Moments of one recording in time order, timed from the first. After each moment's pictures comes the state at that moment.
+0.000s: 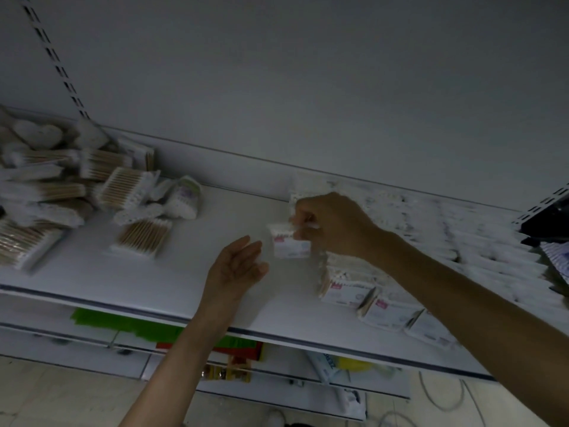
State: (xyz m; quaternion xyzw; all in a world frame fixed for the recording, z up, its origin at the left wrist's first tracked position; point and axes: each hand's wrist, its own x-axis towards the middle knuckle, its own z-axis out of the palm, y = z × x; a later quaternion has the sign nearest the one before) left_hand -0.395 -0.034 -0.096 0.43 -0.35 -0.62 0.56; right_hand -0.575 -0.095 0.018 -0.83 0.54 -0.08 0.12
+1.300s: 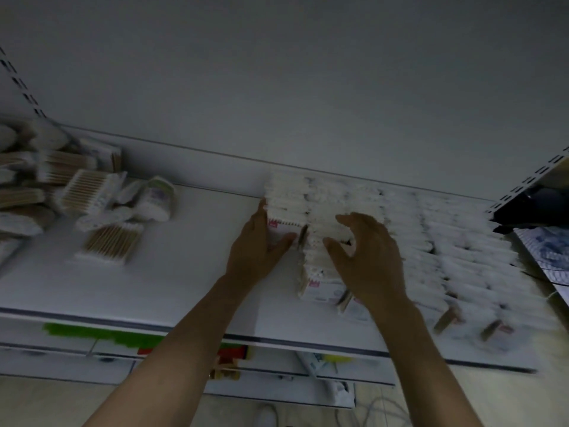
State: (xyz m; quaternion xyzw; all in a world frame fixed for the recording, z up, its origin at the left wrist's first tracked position) left_hand -0.457 -0.108 -0.117 0.52 -0.69 -0.30 0.39; right_hand -0.617 -0.022 -0.004 -0.63 0.74 -0.21 0.08
